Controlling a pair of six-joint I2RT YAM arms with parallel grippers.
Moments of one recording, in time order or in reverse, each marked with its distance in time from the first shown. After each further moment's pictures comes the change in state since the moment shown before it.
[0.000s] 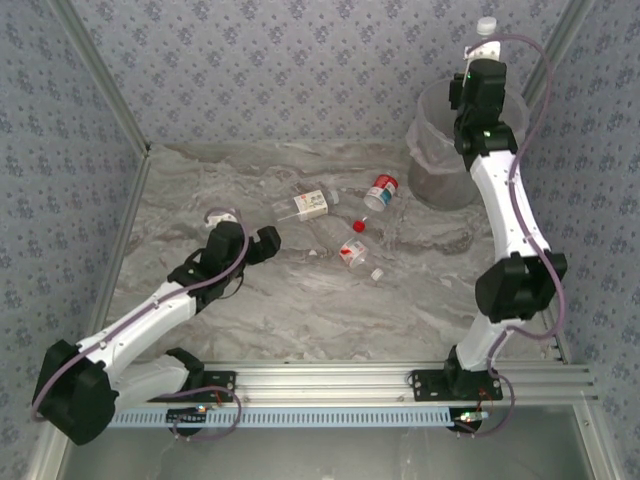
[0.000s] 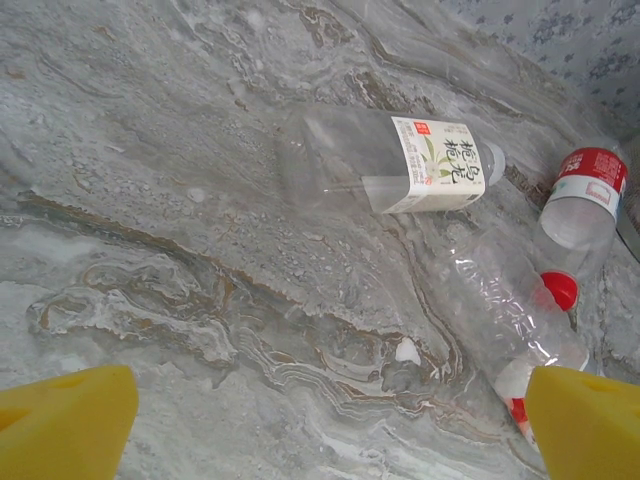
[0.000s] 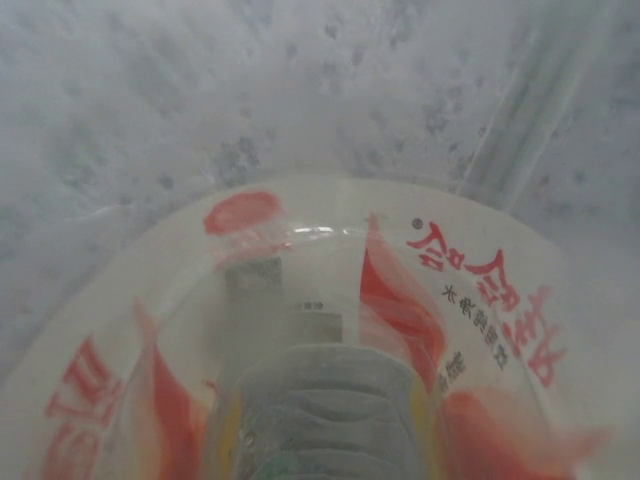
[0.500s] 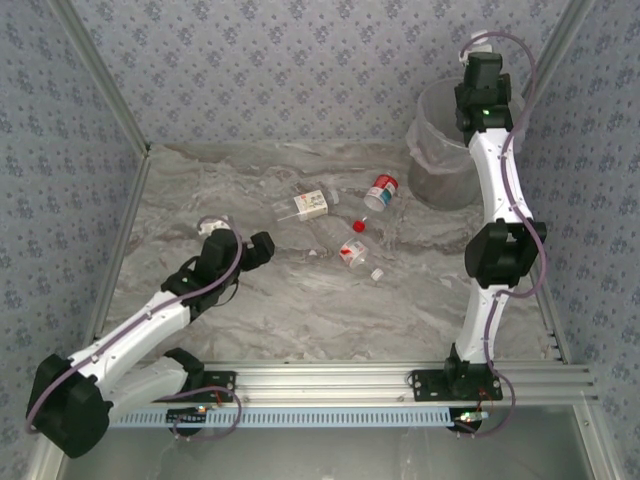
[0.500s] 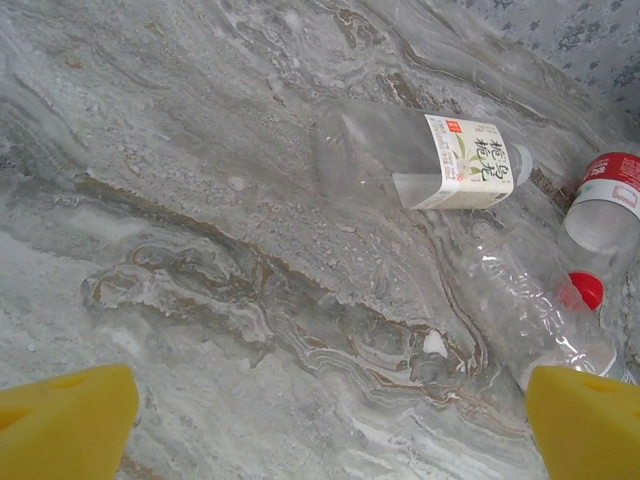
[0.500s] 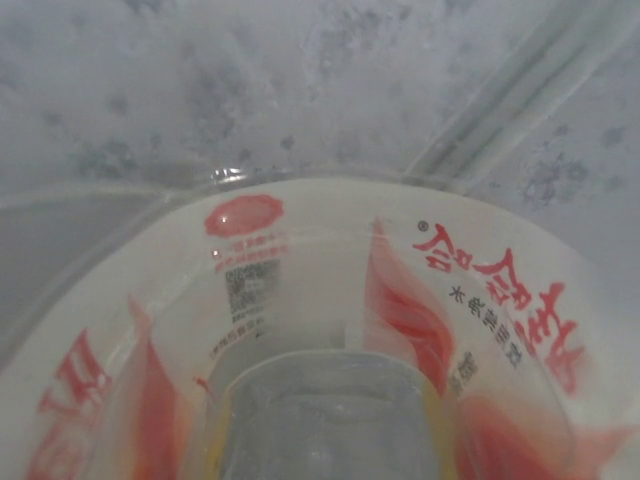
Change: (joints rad) left arm 0.000 -0.079 -0.049 -0.048 -0.034 -0.019; right arm -0.074 0.275 0.297 -0.227 0.063 -0.184
